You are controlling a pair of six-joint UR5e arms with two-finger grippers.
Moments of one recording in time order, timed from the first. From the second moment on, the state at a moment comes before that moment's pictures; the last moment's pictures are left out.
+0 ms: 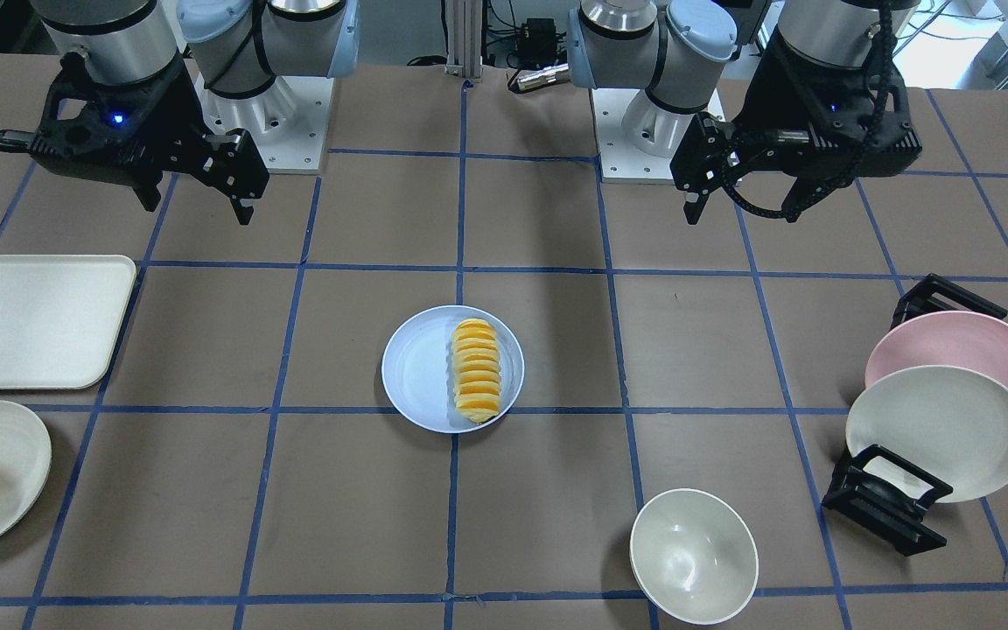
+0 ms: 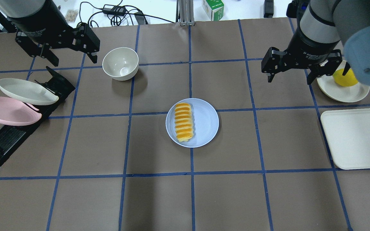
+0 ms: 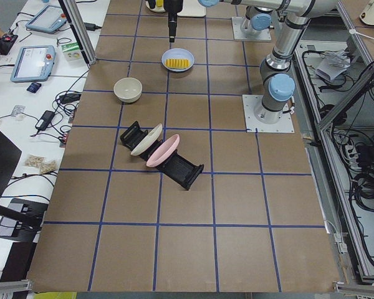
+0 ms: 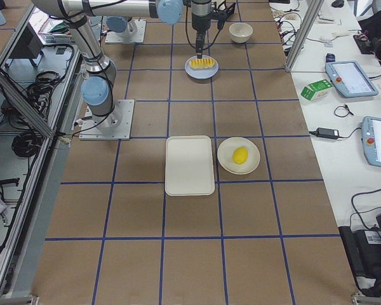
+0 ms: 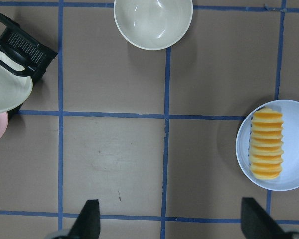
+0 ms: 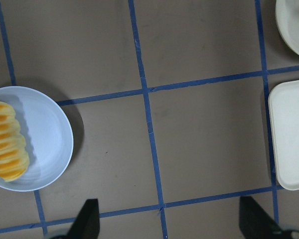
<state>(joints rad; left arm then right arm) -1.55 -1.58 -1.46 -1.61 1.58 -0.02 1.58 -1.64 1.66 -1.64 -1.60 0.13</state>
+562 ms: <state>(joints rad) -1.55 -1.58 -1.46 -1.61 1.58 -0.02 1.58 -1.65 1.67 -1.63 -1.58 0.08</state>
